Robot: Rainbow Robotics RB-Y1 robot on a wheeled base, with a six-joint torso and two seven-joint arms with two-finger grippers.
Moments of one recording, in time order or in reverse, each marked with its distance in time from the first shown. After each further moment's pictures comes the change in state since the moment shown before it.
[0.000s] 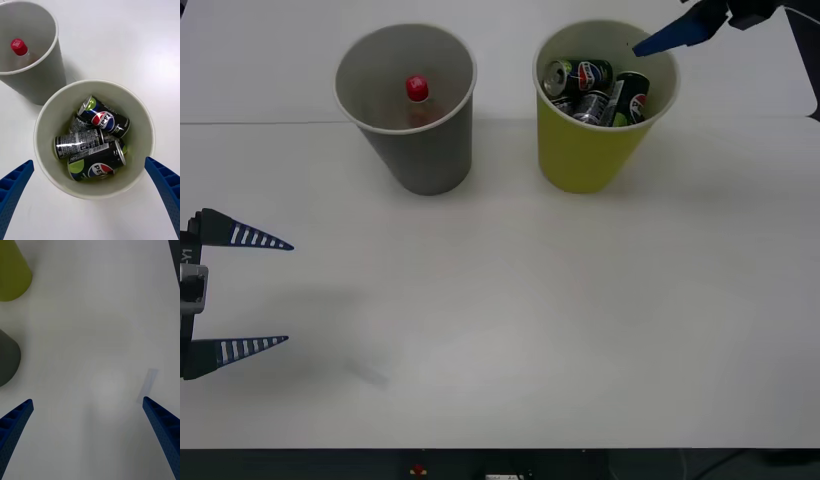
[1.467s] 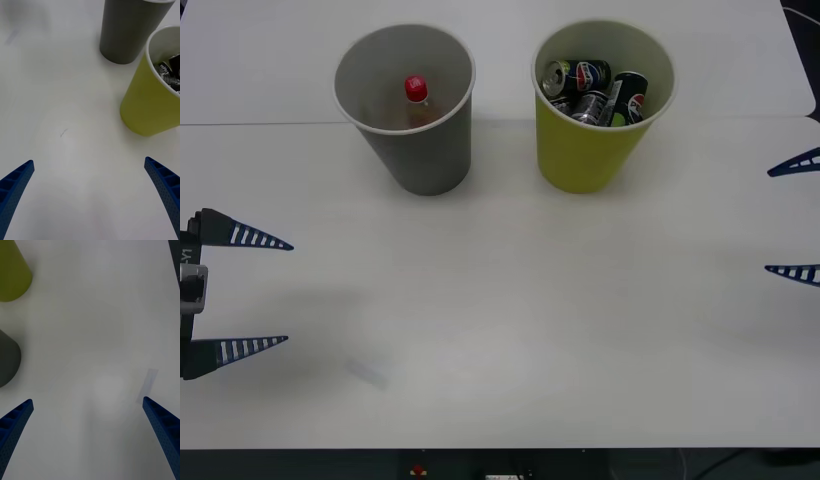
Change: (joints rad) right arm 0.936 -0.092 -0.523 -0.373 -0.455 0.000 0.835; left arm 0.000 0.000 0.000 0.000 0.000 0.000 0.000
